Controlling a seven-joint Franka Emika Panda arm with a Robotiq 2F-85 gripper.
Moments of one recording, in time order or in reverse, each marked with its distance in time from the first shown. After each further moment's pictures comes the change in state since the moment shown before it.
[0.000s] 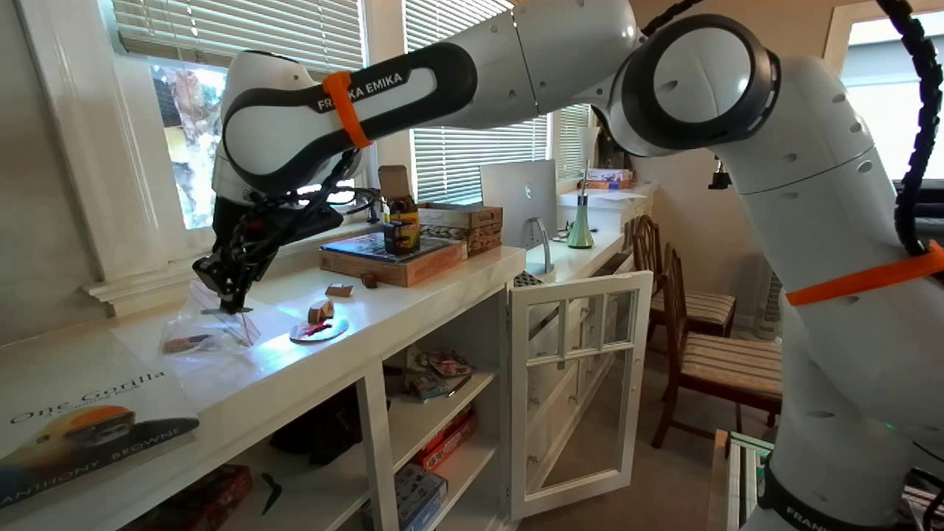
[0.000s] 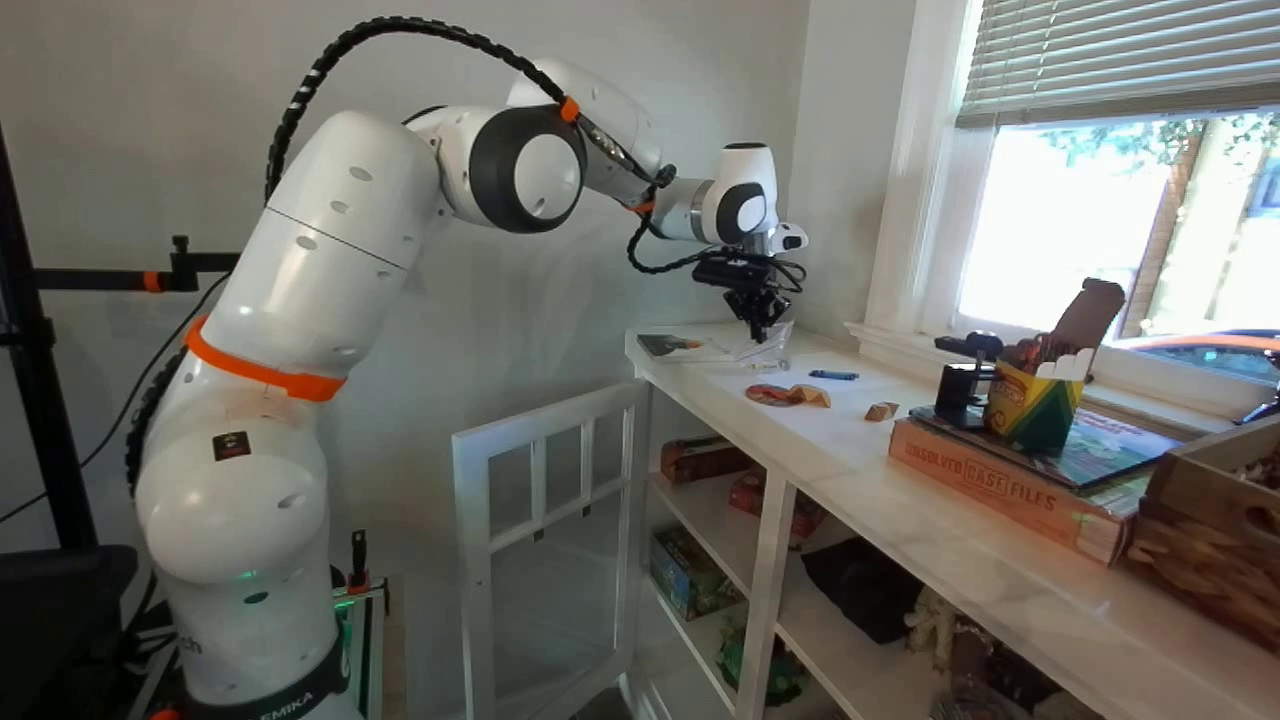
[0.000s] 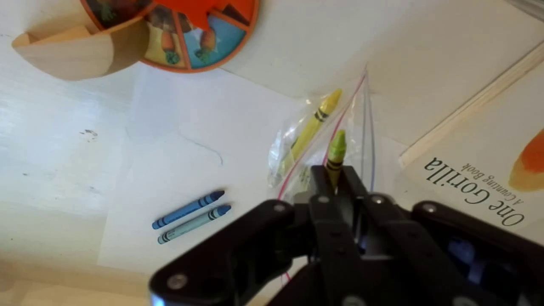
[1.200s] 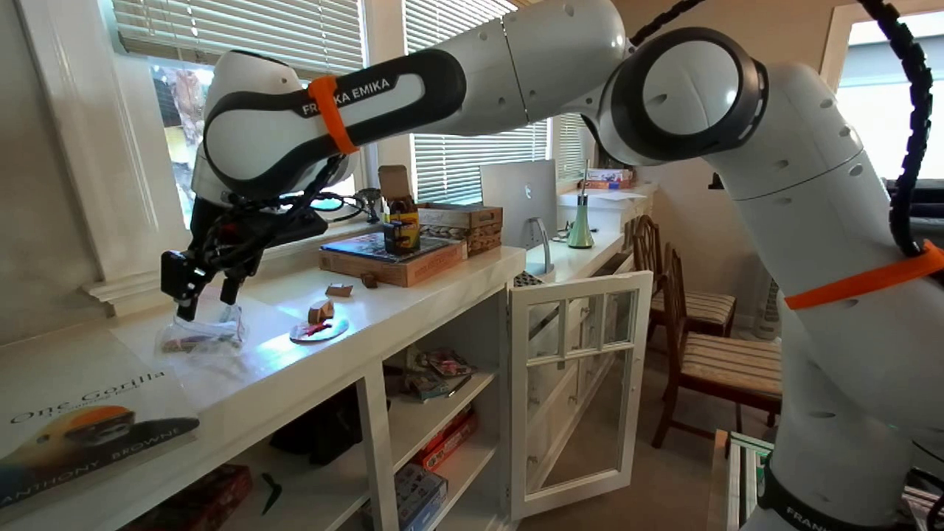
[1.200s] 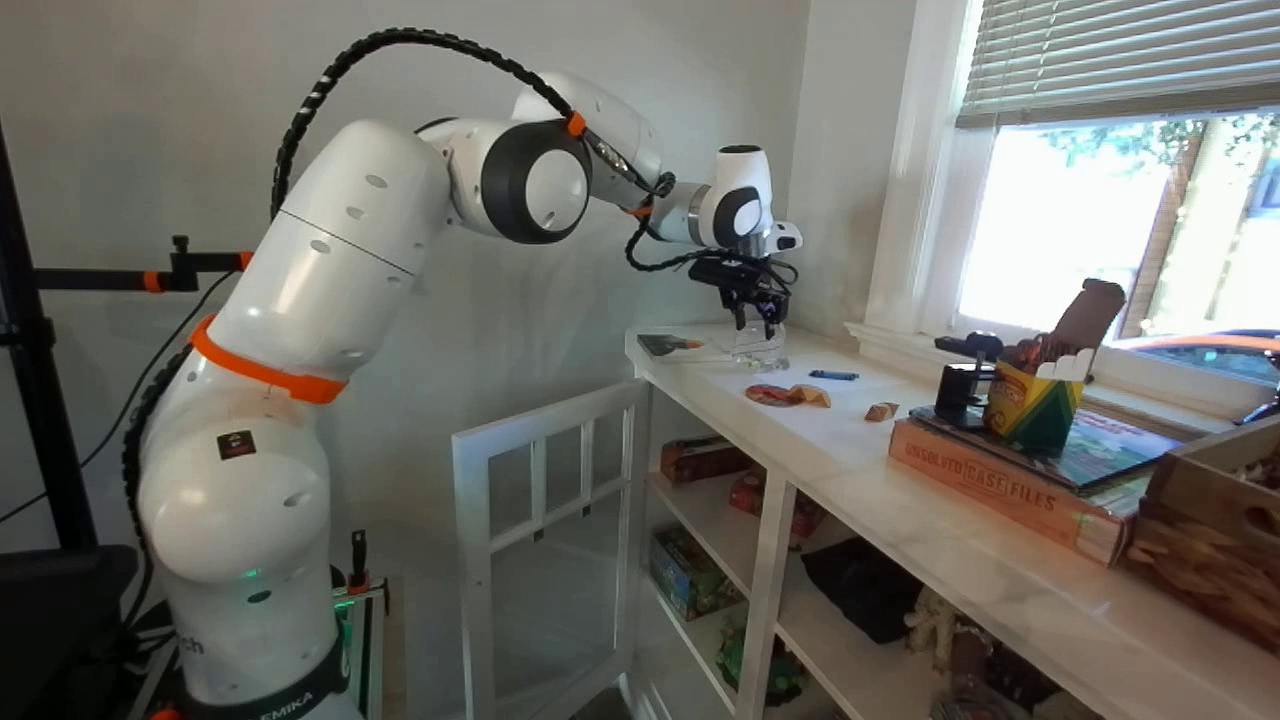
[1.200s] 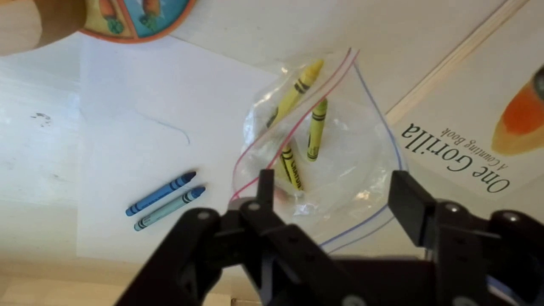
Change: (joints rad) arm 0.026 0.042 0.000 0.052 0.010 0.038 0.061
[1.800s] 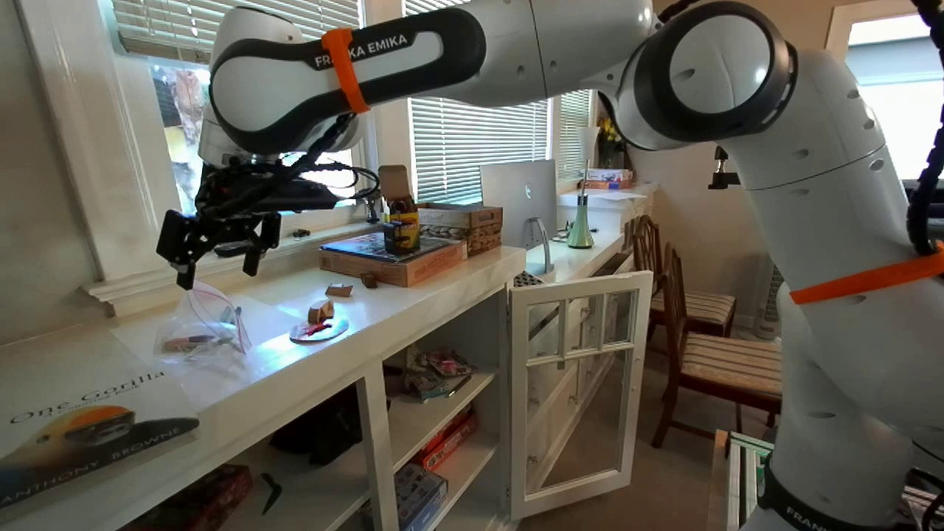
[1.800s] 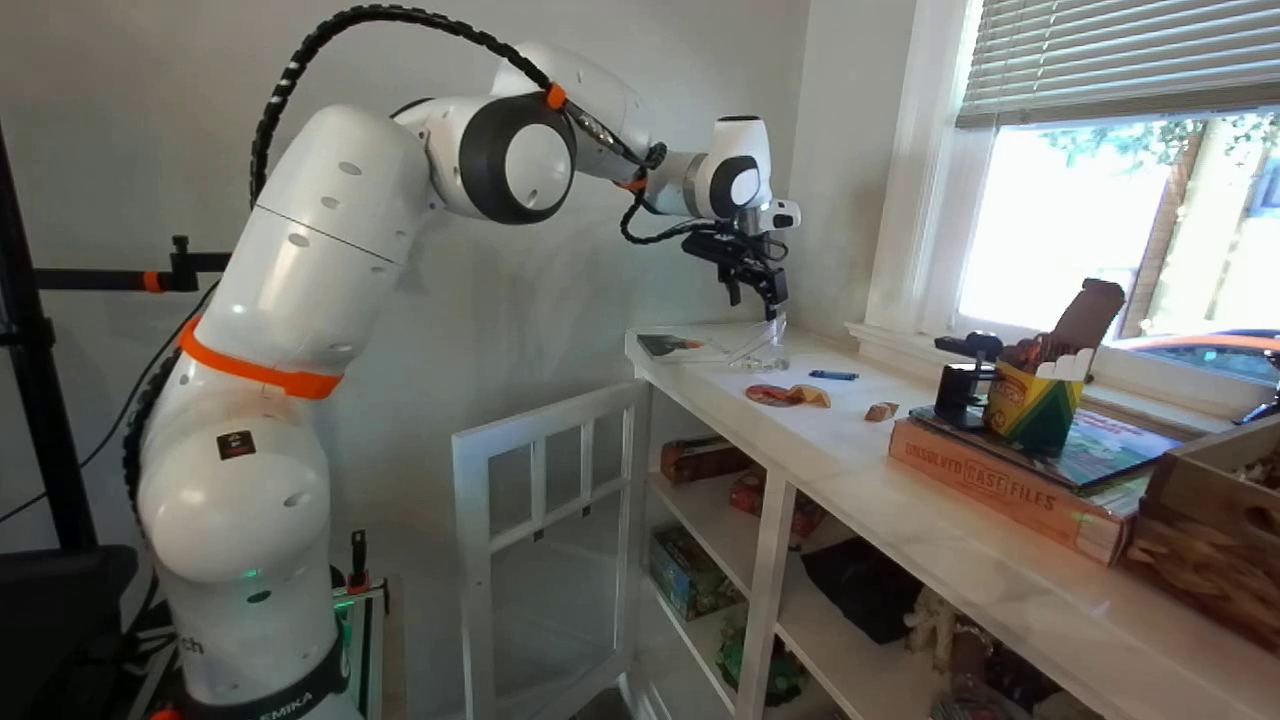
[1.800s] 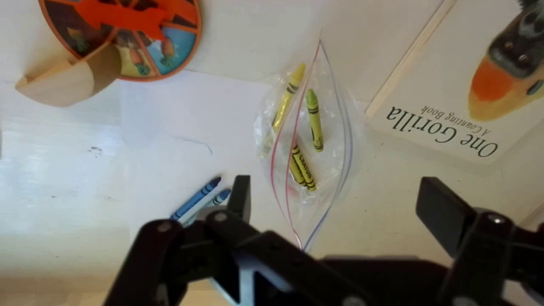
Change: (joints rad) arm 0.000 -0.077 -0.010 -0.006 0.011 -0.104 0.168
